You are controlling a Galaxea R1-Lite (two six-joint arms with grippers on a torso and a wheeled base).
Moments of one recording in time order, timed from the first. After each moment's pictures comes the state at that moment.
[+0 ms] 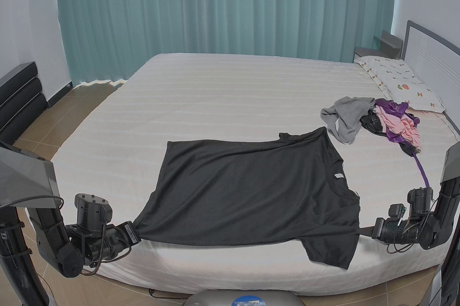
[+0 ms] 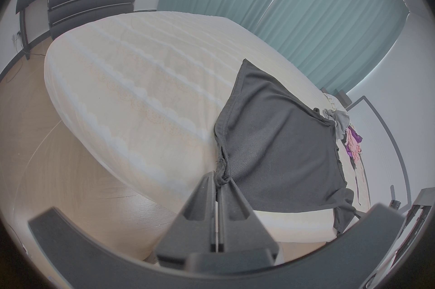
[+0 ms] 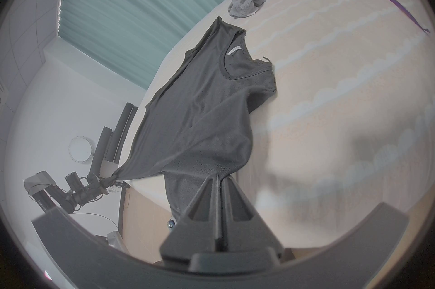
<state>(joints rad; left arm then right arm) -0.23 2.08 -0.17 -1.15 0.05 -0.68 -0.15 2.22 -0.18 -1.19 0.61 0.33</state>
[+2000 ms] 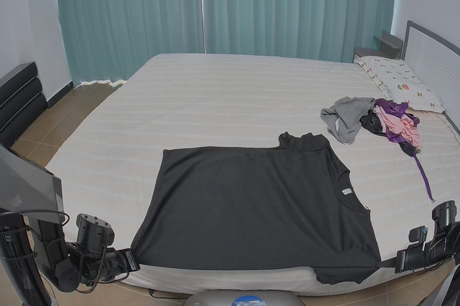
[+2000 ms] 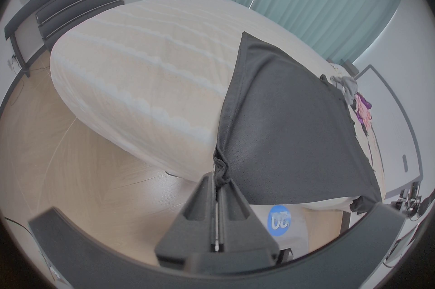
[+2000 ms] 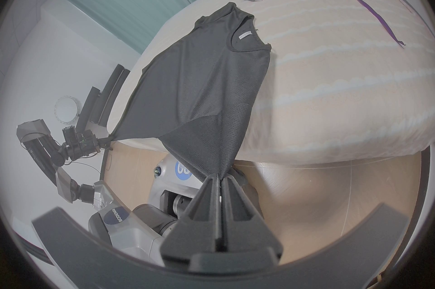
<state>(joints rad) -0.29 2.11 -0.02 -1.17 0.06 -0.60 -0.31 1.76 -0.02 -0.54 0.59 -0.14</state>
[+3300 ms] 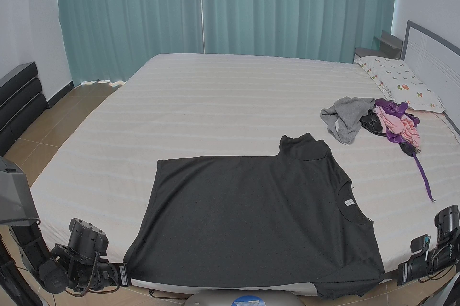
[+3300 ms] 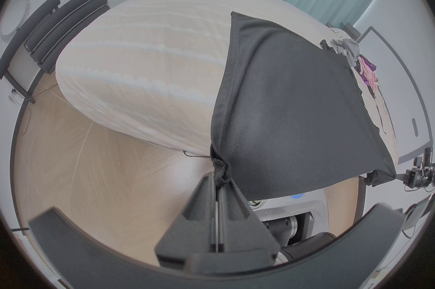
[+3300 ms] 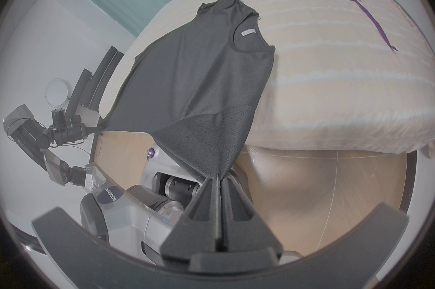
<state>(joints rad) -0.31 1.90 -0.02 -0.81 0.07 -0.47 -0.26 1.57 -0.02 -0.29 0.48 -0.19</state>
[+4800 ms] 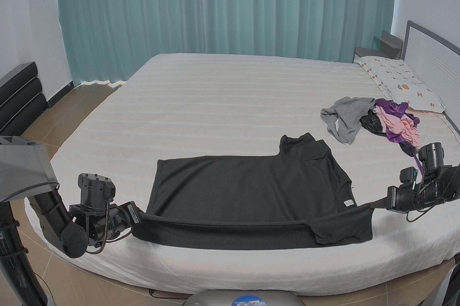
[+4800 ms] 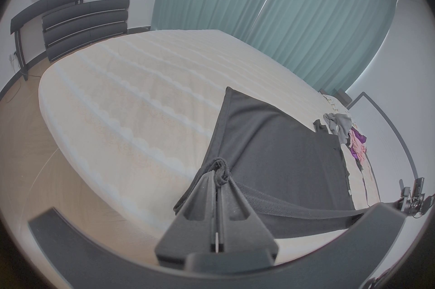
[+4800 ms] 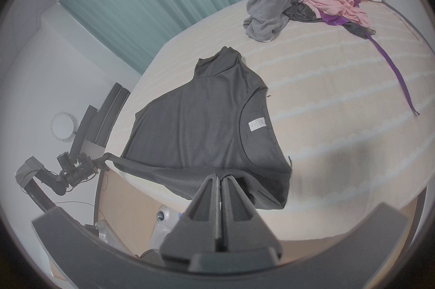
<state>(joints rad) -0.21 2.05 -0.37 -0.98 0.09 -0.58 -0.14 1.82 -0.57 -0.29 0.49 0.12</state>
